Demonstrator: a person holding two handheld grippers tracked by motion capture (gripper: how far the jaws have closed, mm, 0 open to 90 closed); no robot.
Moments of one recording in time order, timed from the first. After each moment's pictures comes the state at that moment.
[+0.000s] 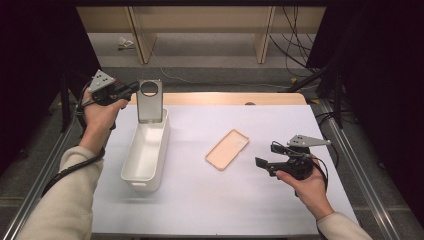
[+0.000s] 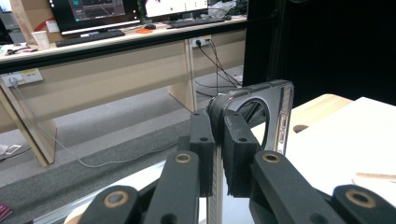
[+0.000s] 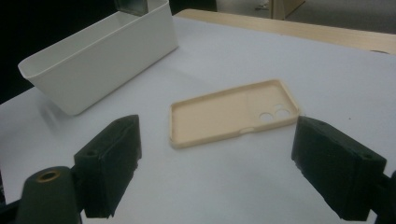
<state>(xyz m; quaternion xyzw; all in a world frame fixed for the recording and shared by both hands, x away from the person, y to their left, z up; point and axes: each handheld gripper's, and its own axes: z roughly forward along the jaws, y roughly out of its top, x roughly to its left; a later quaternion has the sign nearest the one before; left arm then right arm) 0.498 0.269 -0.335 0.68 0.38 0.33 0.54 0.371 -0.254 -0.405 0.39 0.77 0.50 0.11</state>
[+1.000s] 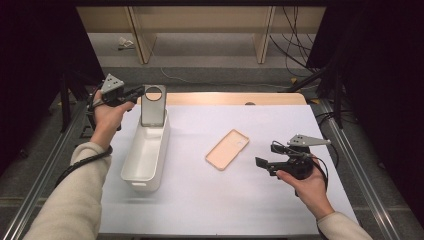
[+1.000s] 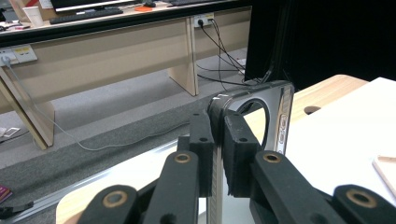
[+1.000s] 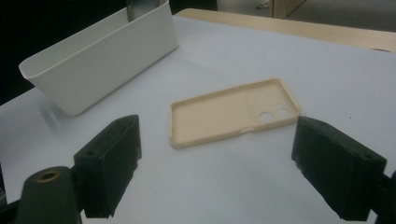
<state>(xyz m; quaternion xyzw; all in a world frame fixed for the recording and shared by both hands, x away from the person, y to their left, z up) 0.522 0.265 -0.365 0.69 0.39 0.31 0.52 0.372 -0.255 -0.405 0.39 0.77 0.50 0.11</state>
